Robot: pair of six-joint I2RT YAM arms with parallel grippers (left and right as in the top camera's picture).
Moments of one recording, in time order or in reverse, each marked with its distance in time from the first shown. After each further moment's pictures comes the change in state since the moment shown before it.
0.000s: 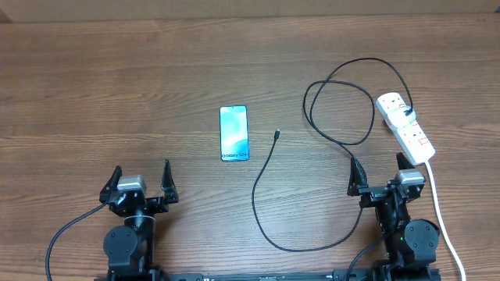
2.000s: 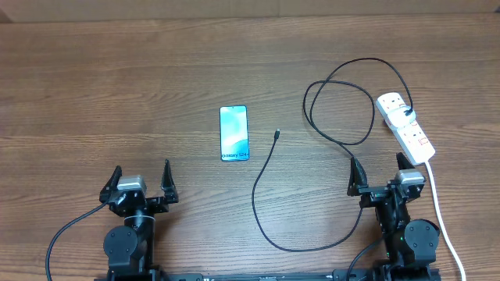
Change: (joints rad) left arm 0.000 0.000 0.000 0.000 0.000 0.000; right arm 0.000 0.000 0.000 0.000 0.000 0.000
